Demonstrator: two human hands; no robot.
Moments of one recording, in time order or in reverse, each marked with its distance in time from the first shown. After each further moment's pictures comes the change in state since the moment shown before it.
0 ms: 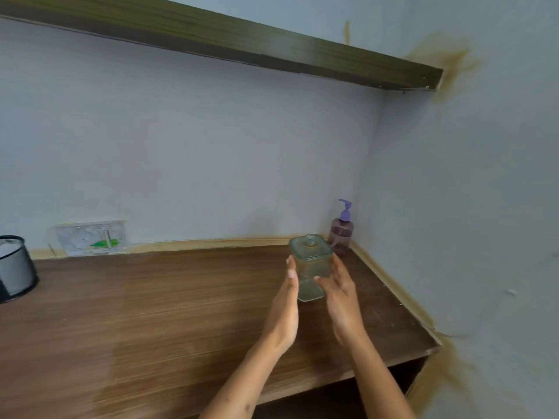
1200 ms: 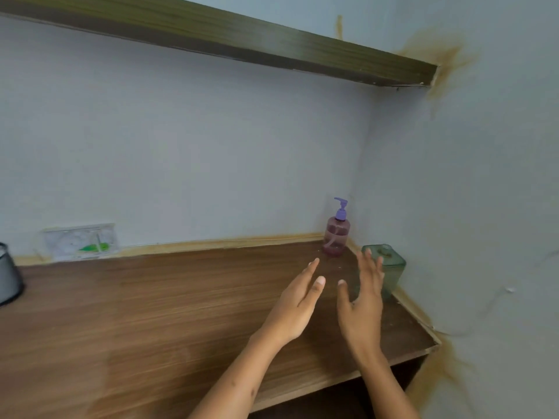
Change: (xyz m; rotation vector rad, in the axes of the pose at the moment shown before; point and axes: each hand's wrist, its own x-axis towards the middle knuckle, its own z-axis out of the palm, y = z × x) left_hand 0.014 0.010 0.002 0.475 -0.183 0.044; right_hand -0.011 0.009 -0.029 -0.623 0.327 -0.331
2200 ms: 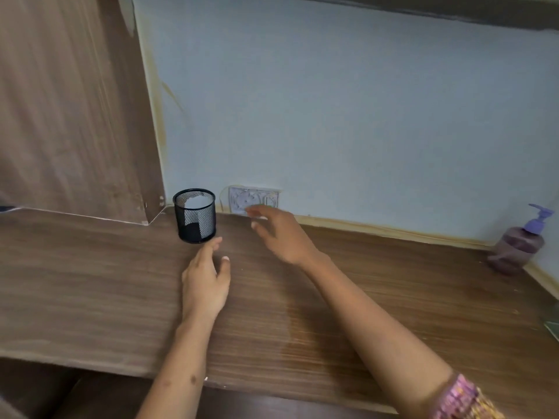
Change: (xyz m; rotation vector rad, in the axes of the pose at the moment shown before) left_hand -0.214 -0.117 -0.291 0.466 1.056 -0.302; right_hand -0.063 -0.263 0.267 0.235 -0.973 -0.551
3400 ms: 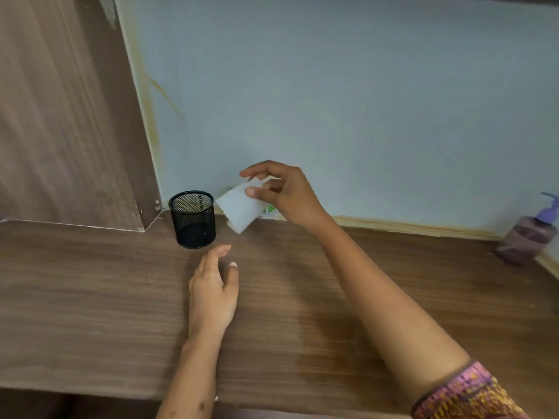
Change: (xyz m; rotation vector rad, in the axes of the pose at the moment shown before) left_hand 0.000 0.001 0.000 -0.064 -0.008 0.050; right_hand 0.049 -0.012 -0.033 0.475 0.136 -0.042
